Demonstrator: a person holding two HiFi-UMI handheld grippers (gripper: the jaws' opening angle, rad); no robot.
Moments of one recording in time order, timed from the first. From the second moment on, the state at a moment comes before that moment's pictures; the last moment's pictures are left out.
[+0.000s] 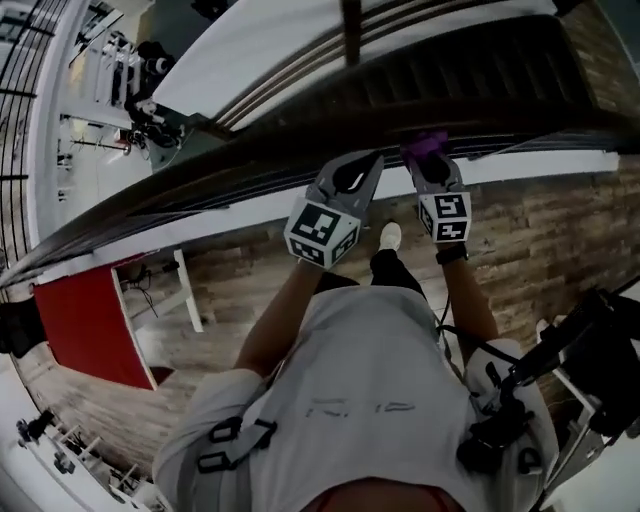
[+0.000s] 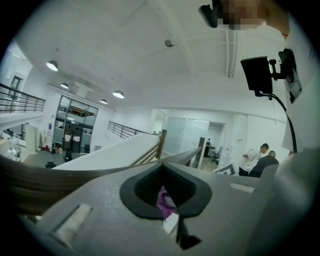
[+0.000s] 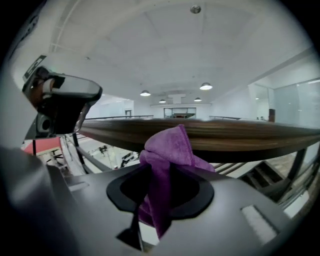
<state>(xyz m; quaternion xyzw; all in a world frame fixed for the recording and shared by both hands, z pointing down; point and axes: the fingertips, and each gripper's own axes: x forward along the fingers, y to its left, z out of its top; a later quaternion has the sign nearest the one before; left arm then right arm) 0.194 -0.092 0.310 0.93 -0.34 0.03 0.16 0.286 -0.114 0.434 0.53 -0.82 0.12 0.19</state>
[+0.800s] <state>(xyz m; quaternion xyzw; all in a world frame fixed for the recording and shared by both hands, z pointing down) -0.281 0.050 0.401 0.70 -0.68 0.01 0.22 -0.299 -0.039 0.518 0.15 -0.96 0.01 0.24</state>
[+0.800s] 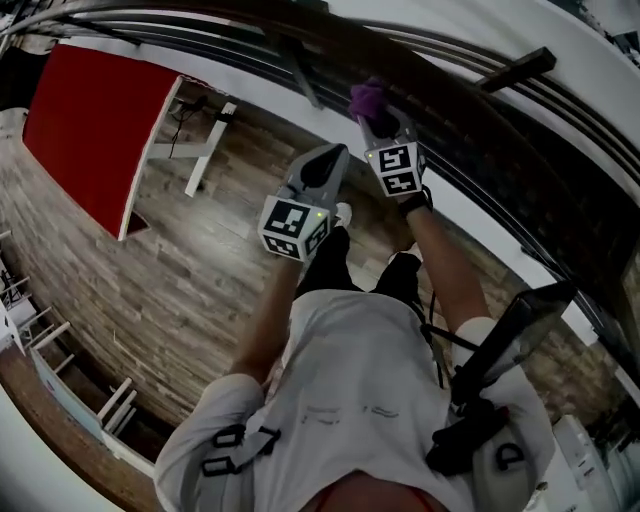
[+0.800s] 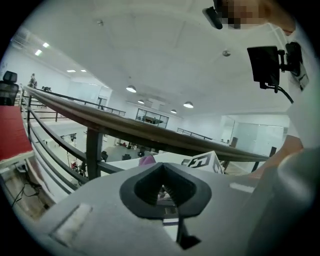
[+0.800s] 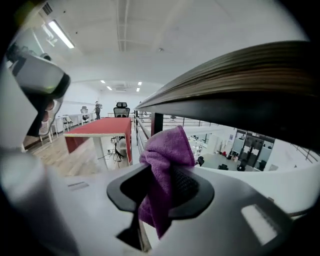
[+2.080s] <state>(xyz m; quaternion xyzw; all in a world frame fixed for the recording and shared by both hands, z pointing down) -0.288 0.048 0.460 0.70 -0.66 0.02 0.28 -0.361 -0.081 0.556 0.14 -0.94 -0.02 0.30</state>
